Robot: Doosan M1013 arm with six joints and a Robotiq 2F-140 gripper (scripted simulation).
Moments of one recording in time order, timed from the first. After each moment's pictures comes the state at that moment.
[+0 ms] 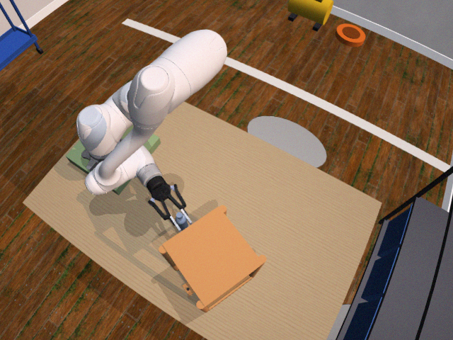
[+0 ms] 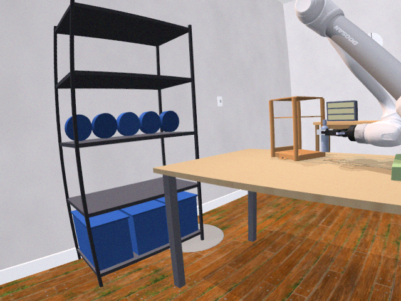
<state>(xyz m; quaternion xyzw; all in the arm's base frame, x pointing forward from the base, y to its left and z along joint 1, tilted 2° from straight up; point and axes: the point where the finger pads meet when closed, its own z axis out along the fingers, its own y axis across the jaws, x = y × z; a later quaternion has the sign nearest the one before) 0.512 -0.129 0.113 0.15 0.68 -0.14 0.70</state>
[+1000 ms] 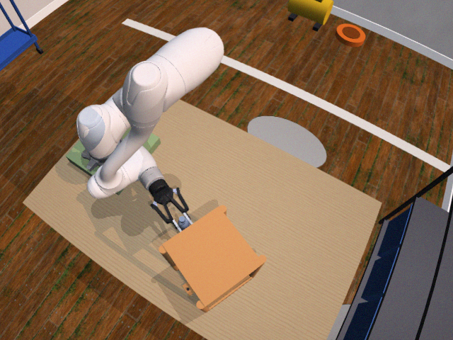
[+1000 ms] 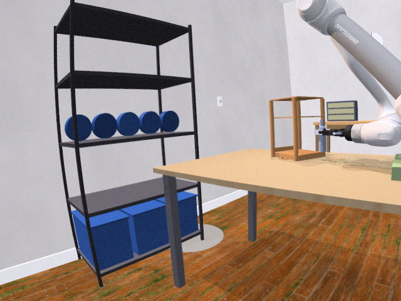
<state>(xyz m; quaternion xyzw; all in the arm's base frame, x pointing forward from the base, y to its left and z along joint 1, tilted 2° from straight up) 0.528 -0.136 0.113 0.15 0.68 -0.14 0.70</state>
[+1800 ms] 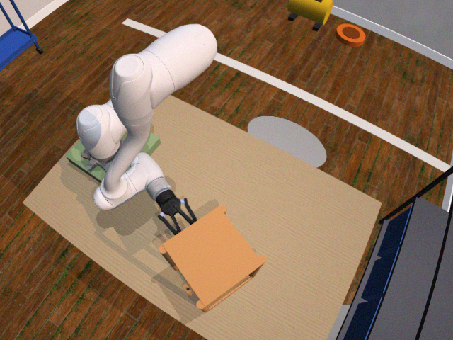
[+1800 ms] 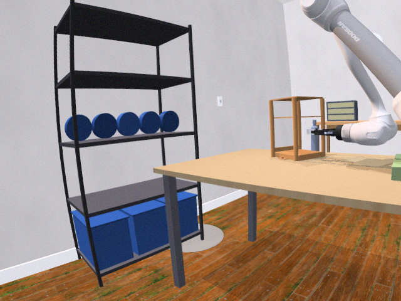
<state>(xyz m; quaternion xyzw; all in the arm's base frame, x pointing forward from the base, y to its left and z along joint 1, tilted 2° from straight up) 0.579 -0.159 0.115 0.15 0.68 -0.14 0.70</state>
